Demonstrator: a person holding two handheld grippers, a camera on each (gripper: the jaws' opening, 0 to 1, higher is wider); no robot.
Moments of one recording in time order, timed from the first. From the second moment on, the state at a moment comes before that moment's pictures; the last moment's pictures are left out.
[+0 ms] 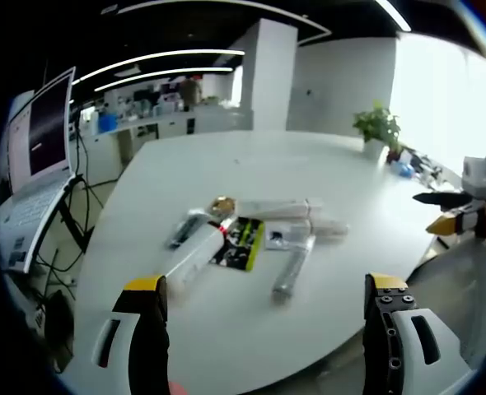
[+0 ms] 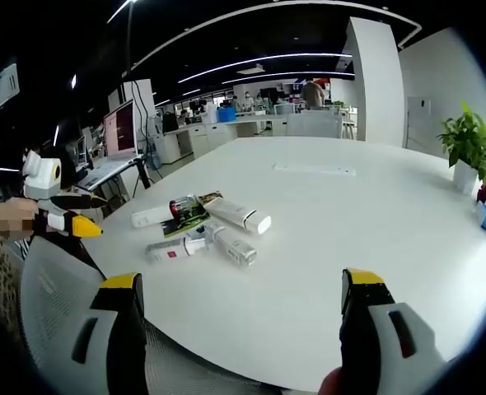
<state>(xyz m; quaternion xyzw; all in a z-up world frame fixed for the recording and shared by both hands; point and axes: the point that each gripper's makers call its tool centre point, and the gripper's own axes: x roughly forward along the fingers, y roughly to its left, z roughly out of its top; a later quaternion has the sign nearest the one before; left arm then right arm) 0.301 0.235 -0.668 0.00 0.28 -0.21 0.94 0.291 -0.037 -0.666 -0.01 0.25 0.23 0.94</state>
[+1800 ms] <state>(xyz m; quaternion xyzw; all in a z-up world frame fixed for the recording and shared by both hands) 0.371 0.246 -0.712 0.12 0.39 -0.27 0.87 0.294 -0.046 -0.665 0.00 0.25 0.21 0.95</state>
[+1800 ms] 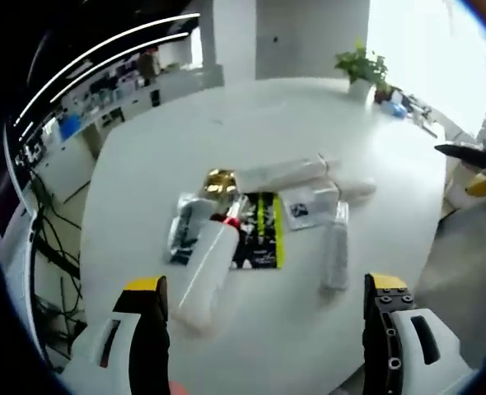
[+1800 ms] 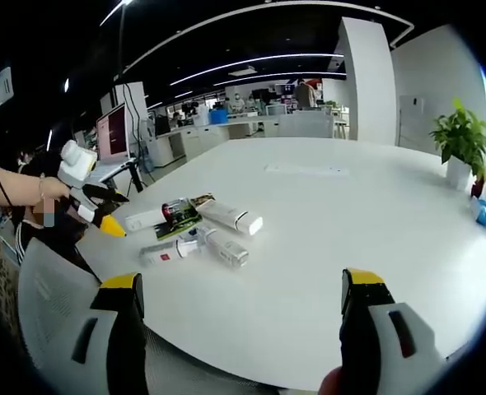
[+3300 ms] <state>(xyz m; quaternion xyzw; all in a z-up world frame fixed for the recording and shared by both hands) 0.429 0.254 -0.775 0.22 0.54 -0.34 0.73 0.297 -0.057 -0.670 0.00 0.26 0.17 0.95</state>
